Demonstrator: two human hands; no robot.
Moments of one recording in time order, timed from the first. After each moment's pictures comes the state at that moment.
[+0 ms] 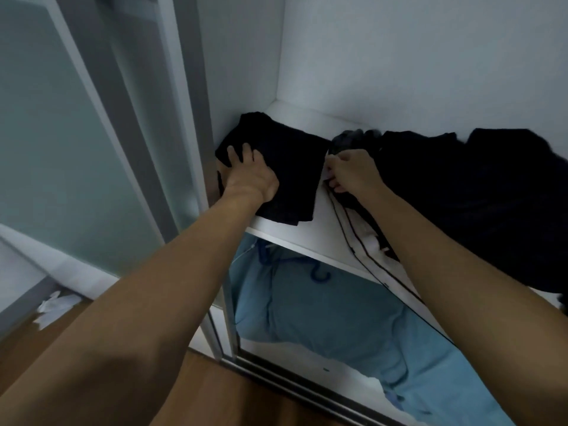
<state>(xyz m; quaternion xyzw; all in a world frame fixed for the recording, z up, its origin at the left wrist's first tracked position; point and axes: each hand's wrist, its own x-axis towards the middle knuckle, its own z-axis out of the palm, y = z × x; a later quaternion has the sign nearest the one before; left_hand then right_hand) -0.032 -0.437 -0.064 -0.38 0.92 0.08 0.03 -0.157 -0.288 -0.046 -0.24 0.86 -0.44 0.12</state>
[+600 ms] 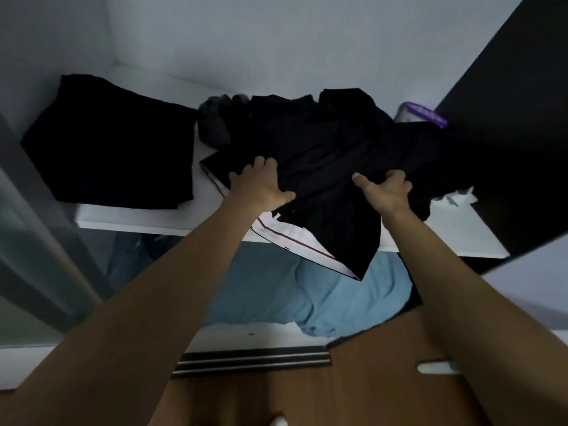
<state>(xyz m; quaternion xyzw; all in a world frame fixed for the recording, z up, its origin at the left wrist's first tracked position) -0.109 -0.258 -0.081 -0.08 0.97 0.24 -0.01 -0.167 -0.022 -0.049 0.13 0.90 -0.42 -0.03</state>
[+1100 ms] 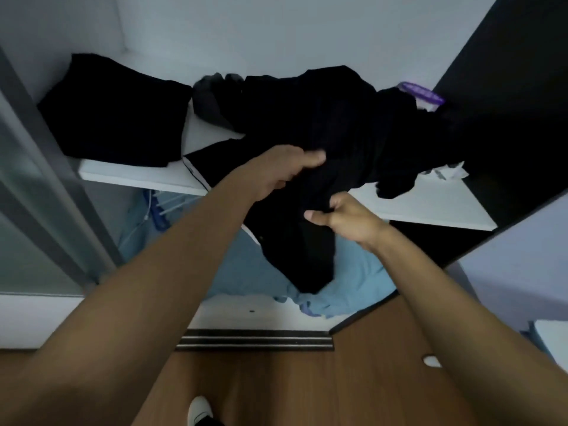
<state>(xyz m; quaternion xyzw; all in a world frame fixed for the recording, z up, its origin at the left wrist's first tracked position) -0.041 -0.184 -0.040 -0.06 0.75 0.65 0.11 -0.043 0.003 -0.060 -0.16 0.87 -0.42 0.21</state>
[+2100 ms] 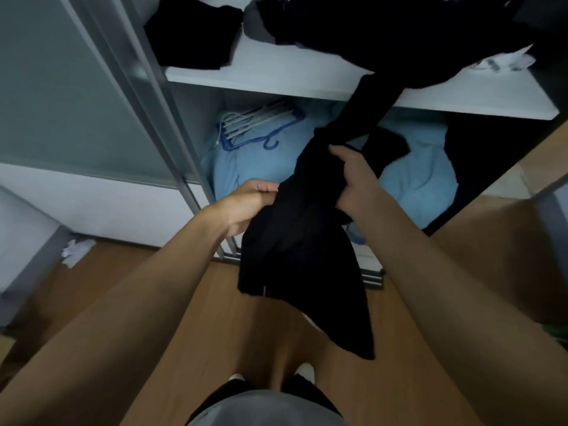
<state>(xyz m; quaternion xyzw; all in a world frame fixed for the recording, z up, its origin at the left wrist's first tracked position) 0.250 -0.086 -0.134 -0.16 0.66 0.73 0.08 0.139 0.071 -0.105 0.10 0.48 -0.79 0.36</state>
